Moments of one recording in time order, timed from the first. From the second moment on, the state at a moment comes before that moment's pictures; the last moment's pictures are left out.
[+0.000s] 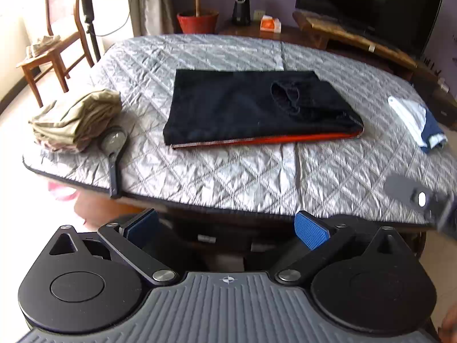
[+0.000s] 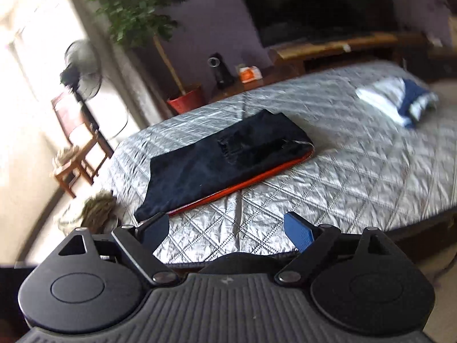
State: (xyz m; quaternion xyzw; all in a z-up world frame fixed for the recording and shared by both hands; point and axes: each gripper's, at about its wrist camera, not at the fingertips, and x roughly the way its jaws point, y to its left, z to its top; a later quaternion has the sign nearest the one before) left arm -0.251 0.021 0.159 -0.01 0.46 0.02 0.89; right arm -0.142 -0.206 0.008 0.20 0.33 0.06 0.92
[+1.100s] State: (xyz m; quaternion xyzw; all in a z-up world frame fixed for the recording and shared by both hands) left arm -0.289 -0.024 0.237 0.03 0.41 0.00 0.91; right arm -0.139 -0.199 0.003 0.18 0.36 0.06 0.91
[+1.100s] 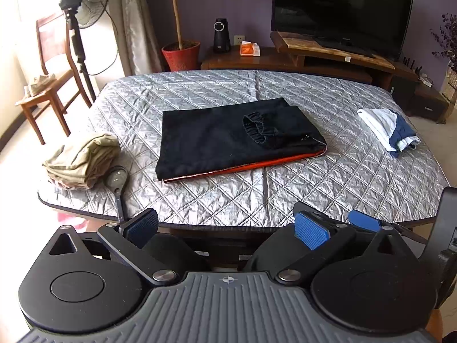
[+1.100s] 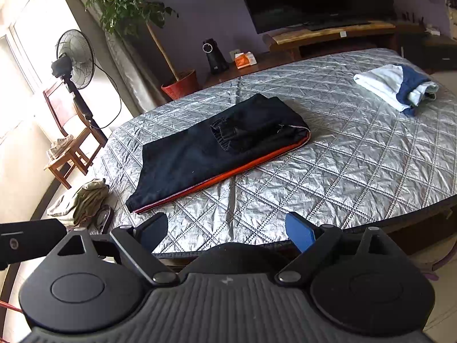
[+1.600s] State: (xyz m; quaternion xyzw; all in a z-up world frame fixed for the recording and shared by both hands) left arm -0.283 -0.024 0.231 0.03 0.41 0.00 0.91; right arm -0.138 -0.192 0.002 0.16 0.36 0.06 0.92
